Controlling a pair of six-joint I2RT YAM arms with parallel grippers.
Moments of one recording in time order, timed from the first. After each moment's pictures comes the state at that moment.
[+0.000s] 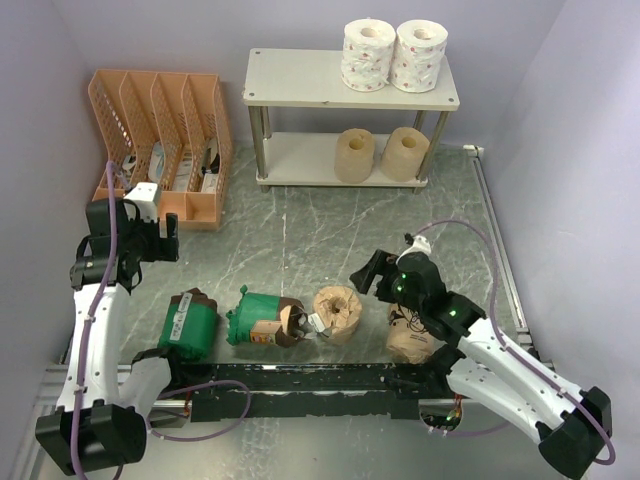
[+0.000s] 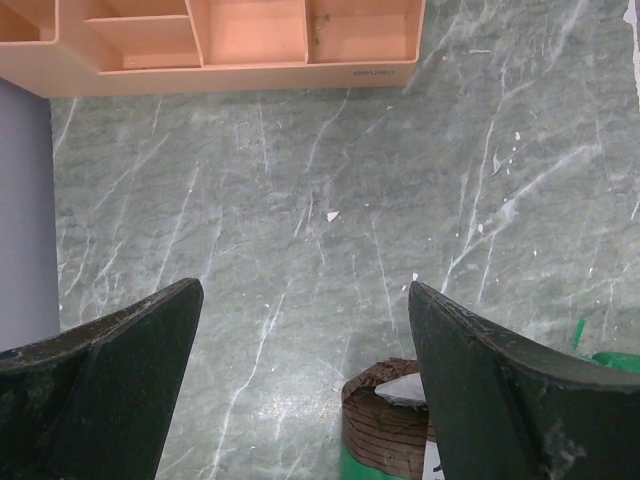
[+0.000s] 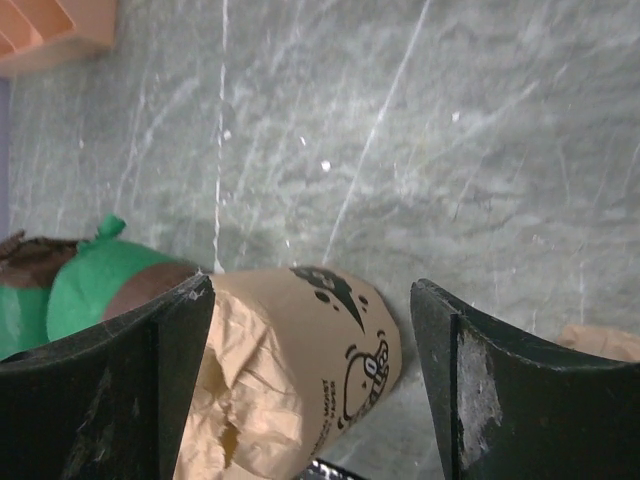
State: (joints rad) left arm 0.17 0.91 0.89 -0.66 0.14 0.17; right arm 0.68 0.71 0.53 -0.36 0.18 0.79
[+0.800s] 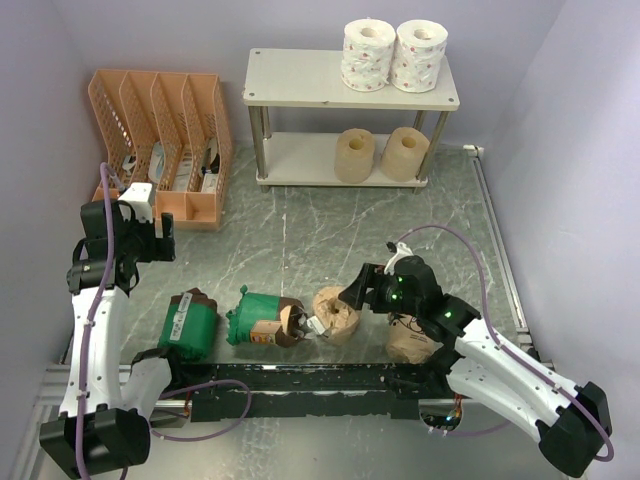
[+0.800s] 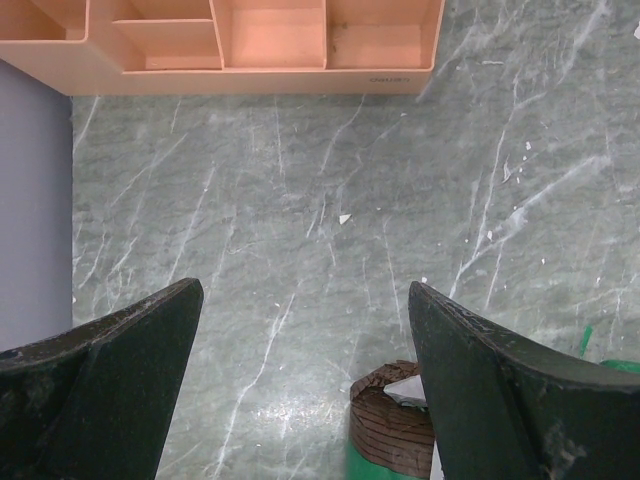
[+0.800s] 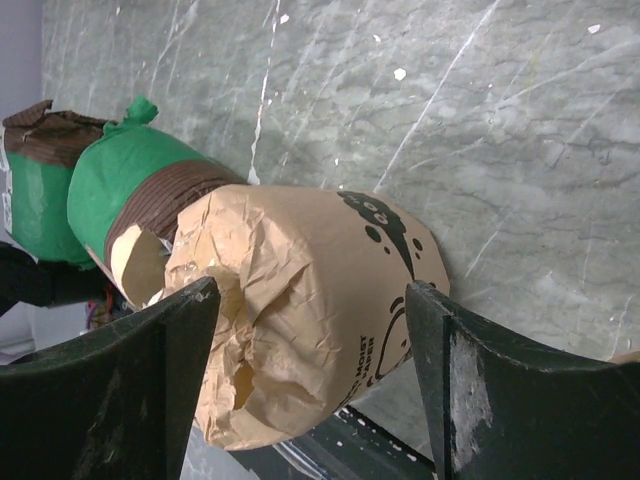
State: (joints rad) left arm 0.20 0.88 0.89 -0.66 0.14 0.17; right arm 0.68 0.73 0.45 -0.31 -0.10 0.75
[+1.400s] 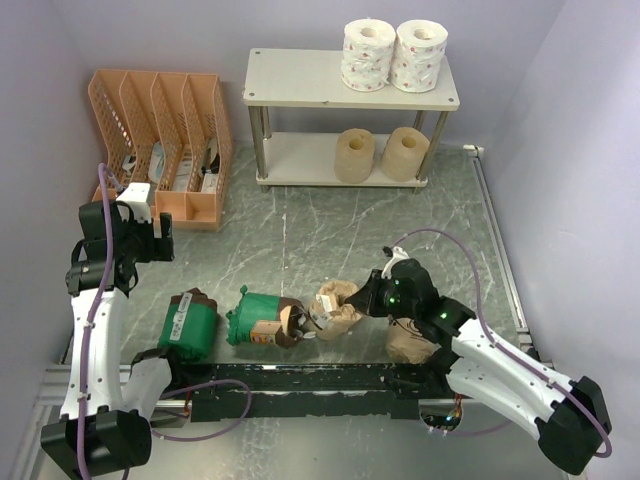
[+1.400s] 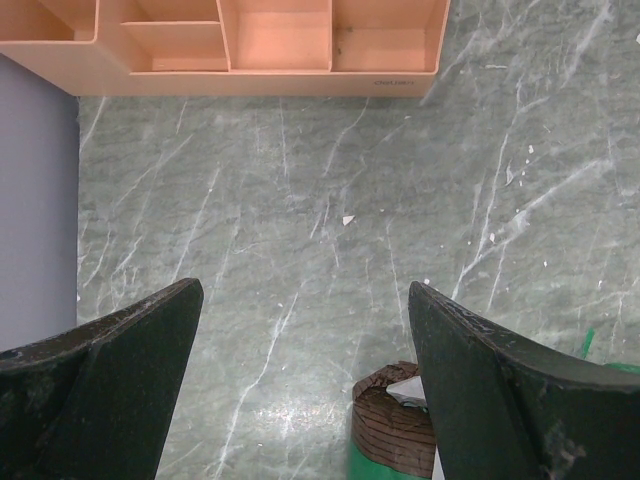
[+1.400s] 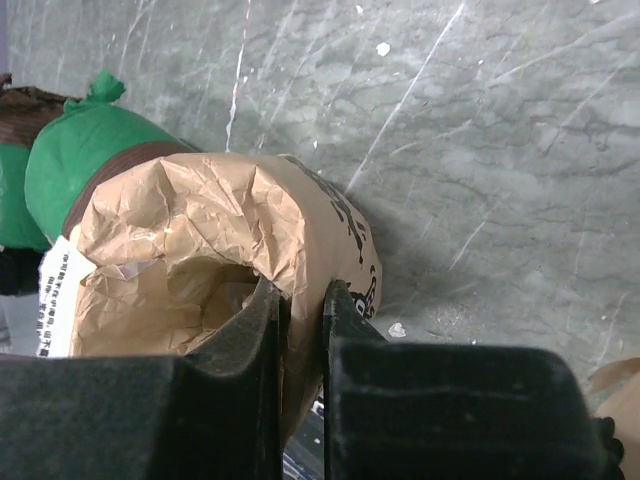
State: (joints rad) left arm 0.21 0.87 0.89 -0.66 0.14 0.17; right arm 0.69 0.75 0.39 -0.26 -0.14 0.72
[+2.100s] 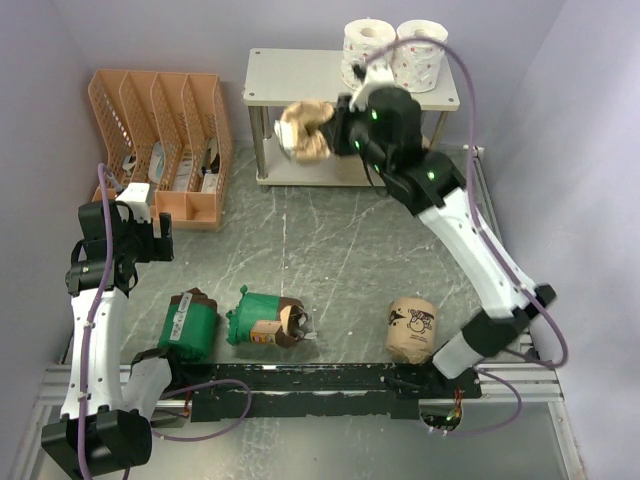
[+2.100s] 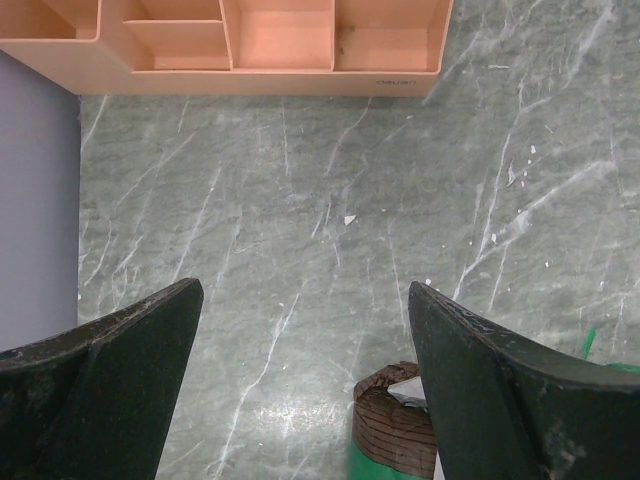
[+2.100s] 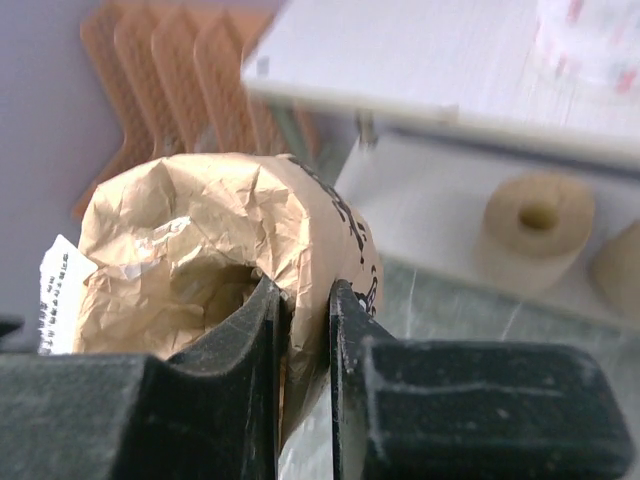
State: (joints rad) left arm 0.21 0.87 0.89 -0.66 0.14 0.17; right arm 0.69 1.49 1.85 -0.58 0.20 0.28
